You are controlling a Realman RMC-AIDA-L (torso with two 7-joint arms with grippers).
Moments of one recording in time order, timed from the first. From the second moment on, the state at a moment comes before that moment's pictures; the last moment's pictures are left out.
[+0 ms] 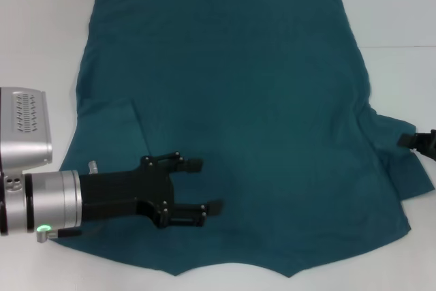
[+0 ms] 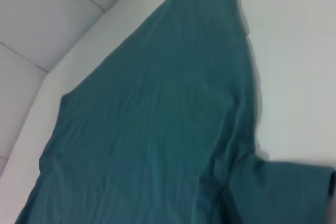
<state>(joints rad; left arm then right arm) -0.48 -2.17 0.78 0.69 1.99 1.54 -1.26 0.49 2.01 -0.39 -0.48 -2.10 -1.15 2.05</state>
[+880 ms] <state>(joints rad) -0.48 -2.17 0.77 0.67 1.98 1.54 -1.26 0.52 1.96 -0.47 -0.49 -1.99 -1.03 1.92</state>
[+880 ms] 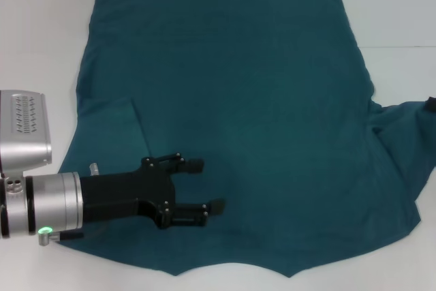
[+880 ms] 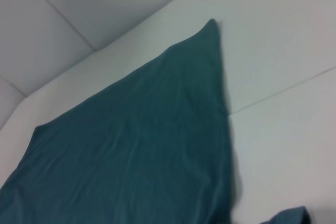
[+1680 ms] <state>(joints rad) -0.48 -2.17 0.77 0.67 1.97 1.54 -1.28 0.57 1.94 -0.56 -0.50 -1.98 -0.95 1.89</state>
